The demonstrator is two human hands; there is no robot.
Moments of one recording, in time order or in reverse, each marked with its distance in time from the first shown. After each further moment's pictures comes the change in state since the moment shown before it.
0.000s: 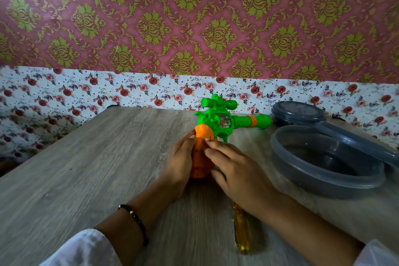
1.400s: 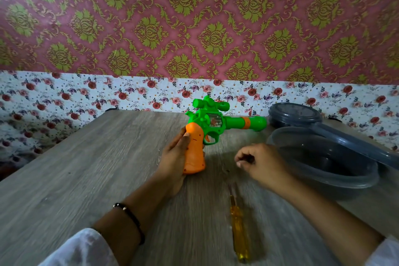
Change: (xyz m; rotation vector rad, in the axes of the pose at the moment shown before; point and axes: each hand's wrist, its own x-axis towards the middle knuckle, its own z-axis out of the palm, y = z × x) left_hand 0.000 0.012 -0.004 -0.203 0.009 -0.114; right_hand -0.001 0.051 -0.023 0.189 -0.166 0.413
